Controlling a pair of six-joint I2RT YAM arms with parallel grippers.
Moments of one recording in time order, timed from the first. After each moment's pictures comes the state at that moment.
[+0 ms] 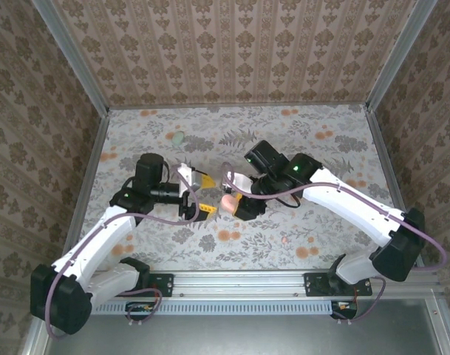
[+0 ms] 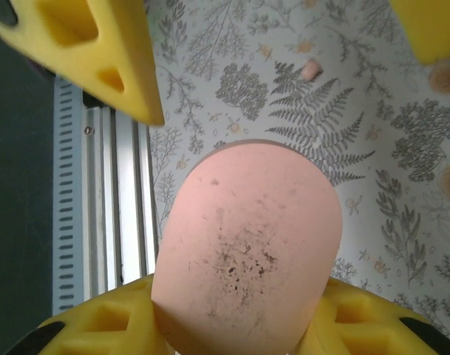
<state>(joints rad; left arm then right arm) -0.48 1.01 0.72 -0.23 1.03 0.41 0.78 1.42 1.35 -0.96 -0.45 -0.43</state>
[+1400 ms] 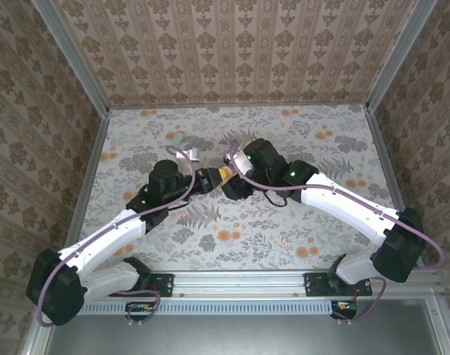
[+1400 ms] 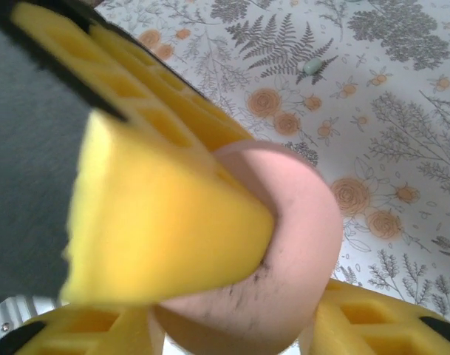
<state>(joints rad) -0.67 1.06 0.66 0.16 0.40 -0.87 0.77 1.42 1.24 -0.56 -0.22 0.08</state>
